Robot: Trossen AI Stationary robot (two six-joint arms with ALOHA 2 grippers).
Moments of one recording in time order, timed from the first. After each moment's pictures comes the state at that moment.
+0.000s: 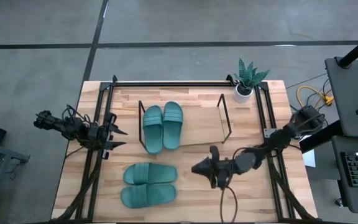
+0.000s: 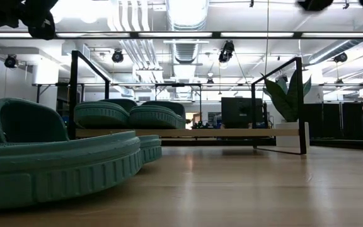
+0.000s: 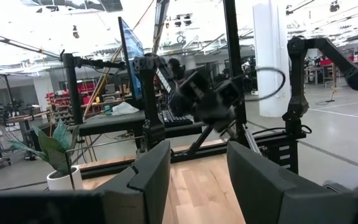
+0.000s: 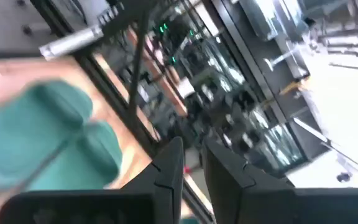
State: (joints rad) left arm -0.36 0.09 0.18 0.07 -0.20 0.17; right arm 0.55 1.58 0.70 0.90 0.45 -0.98
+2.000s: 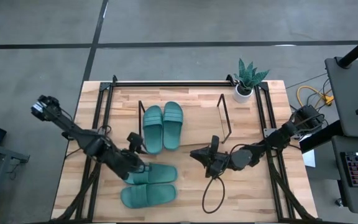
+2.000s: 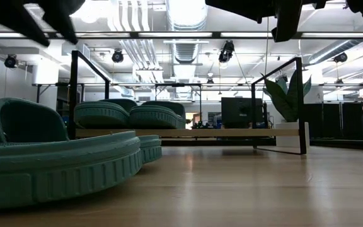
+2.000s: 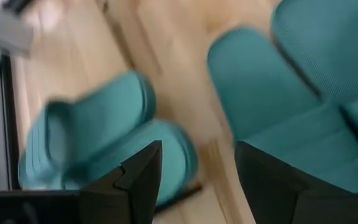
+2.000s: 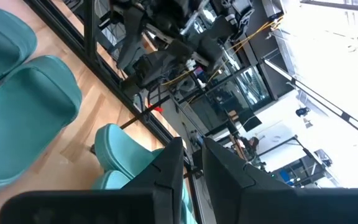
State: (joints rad) left arm -0.60 1.18 0.95 -0.76 -0.48 0.06; right arm 0.50 1.58 0.70 0.86 0.69 -0.94
